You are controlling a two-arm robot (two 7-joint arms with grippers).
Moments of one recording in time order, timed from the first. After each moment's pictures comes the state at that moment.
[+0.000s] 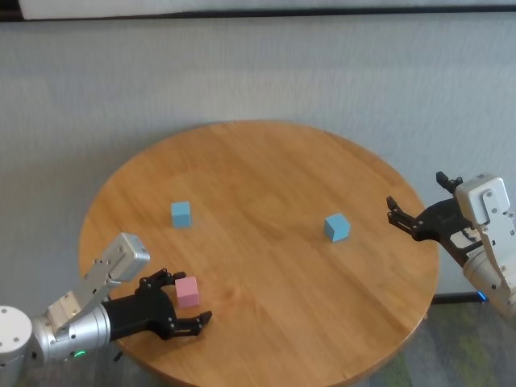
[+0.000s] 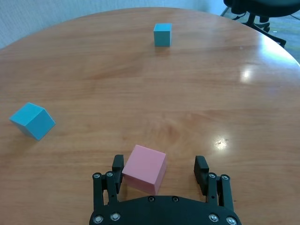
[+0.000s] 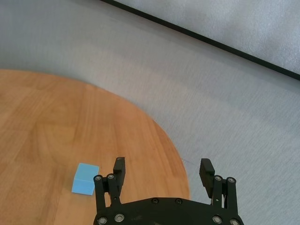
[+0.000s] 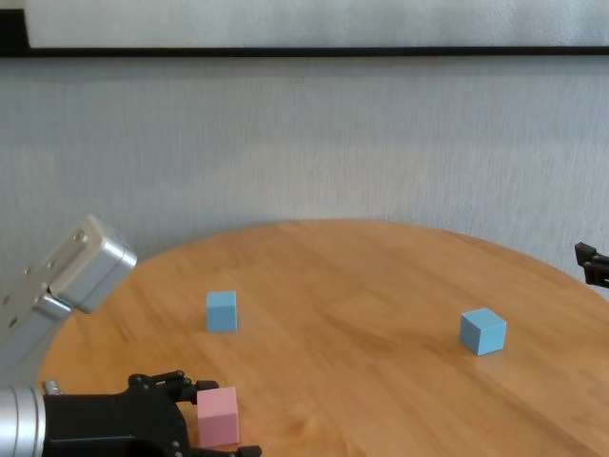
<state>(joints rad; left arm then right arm) -0.31 0.50 0.54 -1.22 -0.24 -0.06 -0.65 0.20 0.60 -0.45 -1.41 0.25 -0.12 -0.03</state>
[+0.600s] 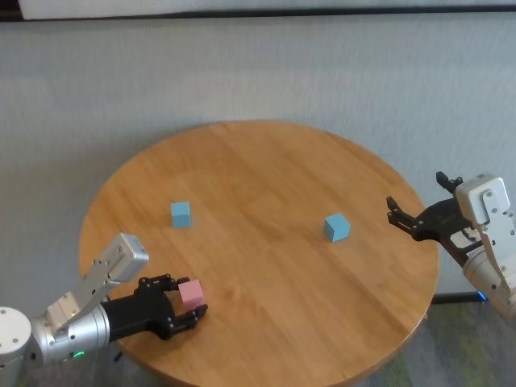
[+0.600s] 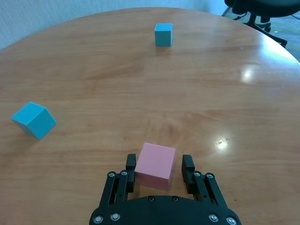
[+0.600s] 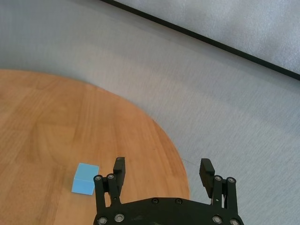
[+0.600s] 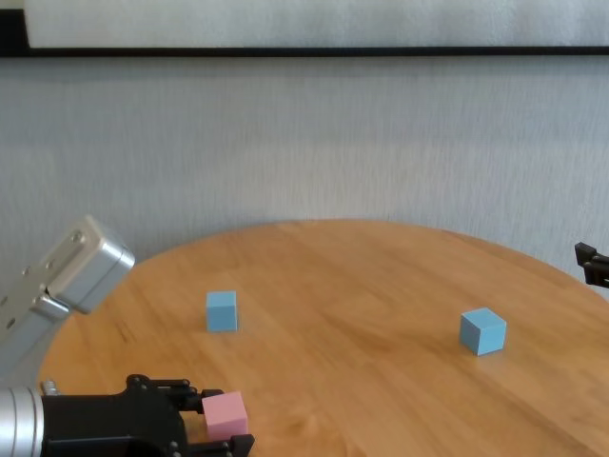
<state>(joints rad) -0.30 0.50 0.54 -1.22 -0.24 -0.06 -0.64 0.20 0.60 -0.45 -1.41 0.25 -0.12 -0.03</state>
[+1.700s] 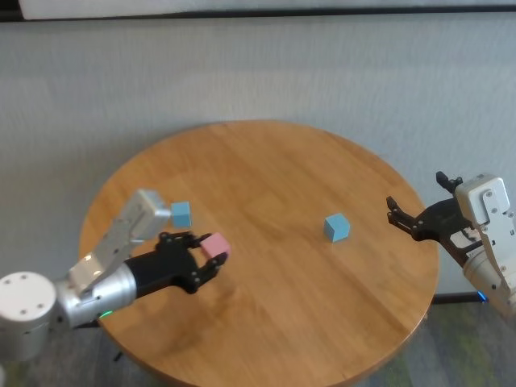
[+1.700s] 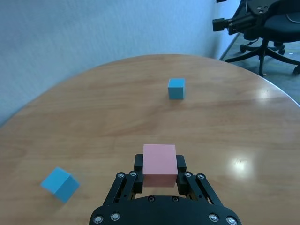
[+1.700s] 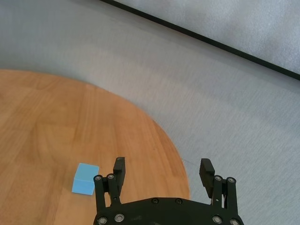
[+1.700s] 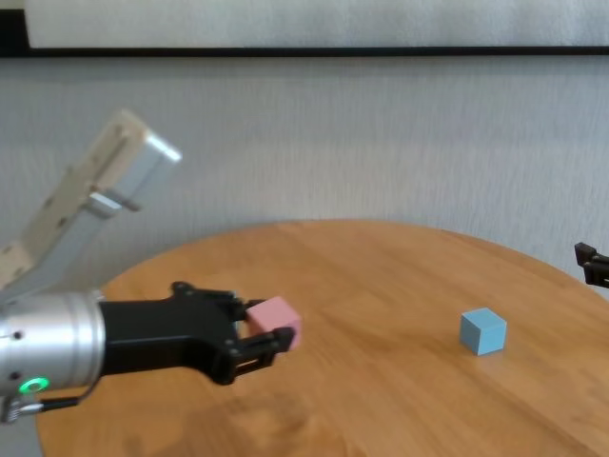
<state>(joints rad) -0.33 0.45 0.52 -1.31 -0.21 -0.01 -0.58 0.20 0.60 -0.45 -1.41 0.25 -0.12 -0.03</state>
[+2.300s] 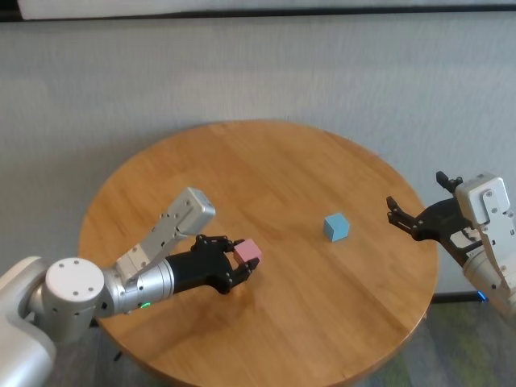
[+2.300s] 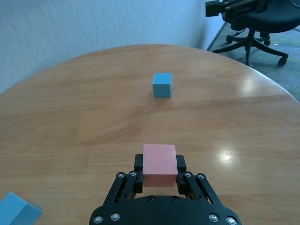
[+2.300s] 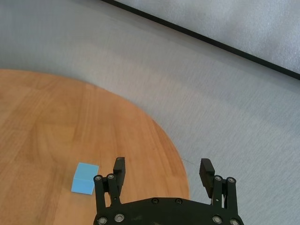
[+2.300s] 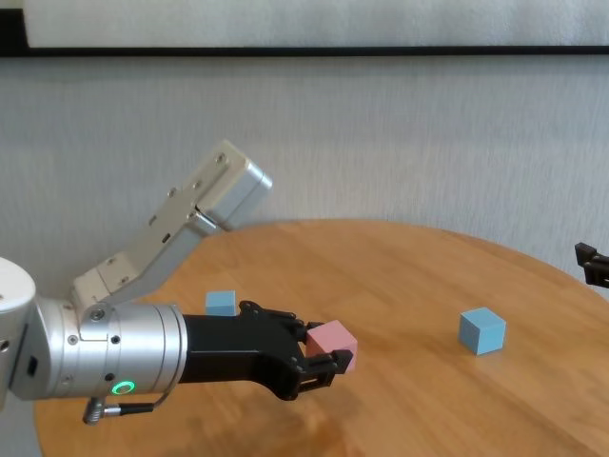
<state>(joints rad) -0.45 0.34 0.58 -1.15 -0.18 -0.01 -0.60 0.20 0.60 -0.45 -1.41 0.25 -0.12 -0.03</state>
